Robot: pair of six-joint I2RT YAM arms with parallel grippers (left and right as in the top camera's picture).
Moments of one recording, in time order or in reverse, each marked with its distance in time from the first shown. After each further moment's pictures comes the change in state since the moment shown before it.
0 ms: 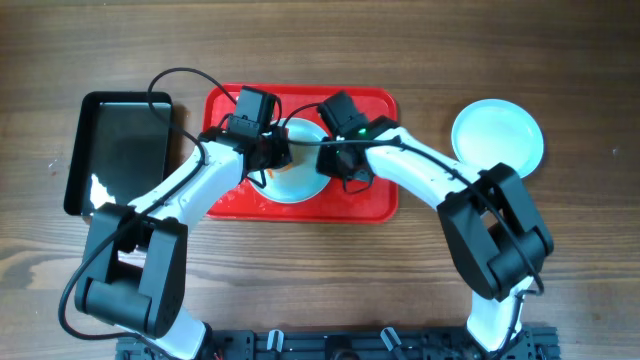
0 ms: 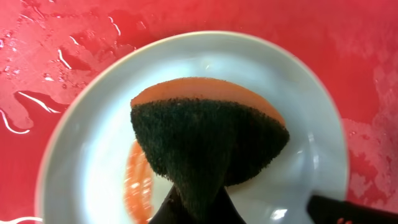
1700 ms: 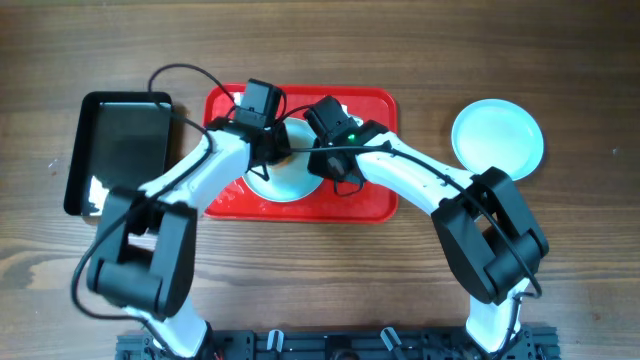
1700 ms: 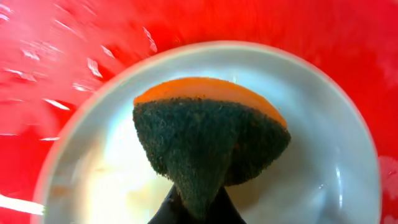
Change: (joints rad) left arm -0.007 0.090 0.077 -0.048 -0.083 -0.074; right arm 0.035 0.000 0.015 0.007 0.068 0.074
